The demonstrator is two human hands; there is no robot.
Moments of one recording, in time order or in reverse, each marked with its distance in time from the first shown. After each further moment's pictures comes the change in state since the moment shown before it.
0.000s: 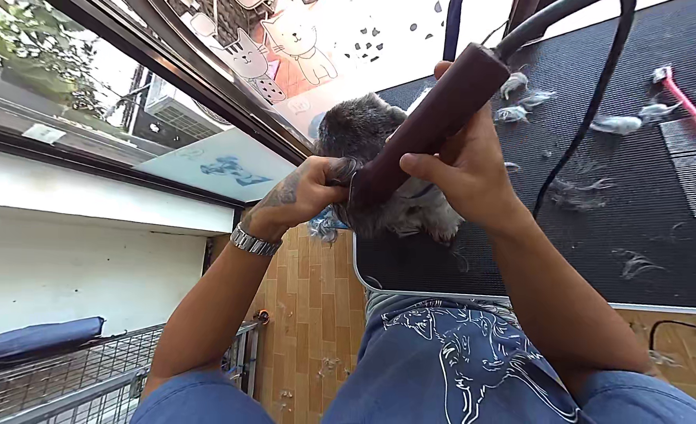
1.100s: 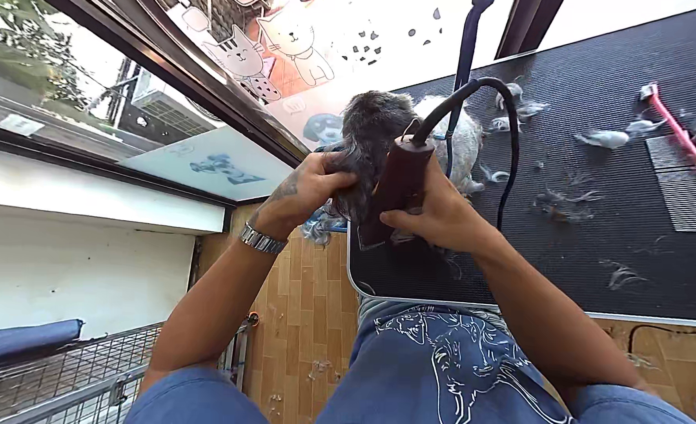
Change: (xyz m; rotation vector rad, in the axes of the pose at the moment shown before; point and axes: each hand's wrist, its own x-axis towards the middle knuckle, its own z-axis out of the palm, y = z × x) left_hand 0.021 -0.012 0.009 -0.286 0.168 -0.149; right_hand -0.026 0.024 0.001 -0.225 -0.206 0.258
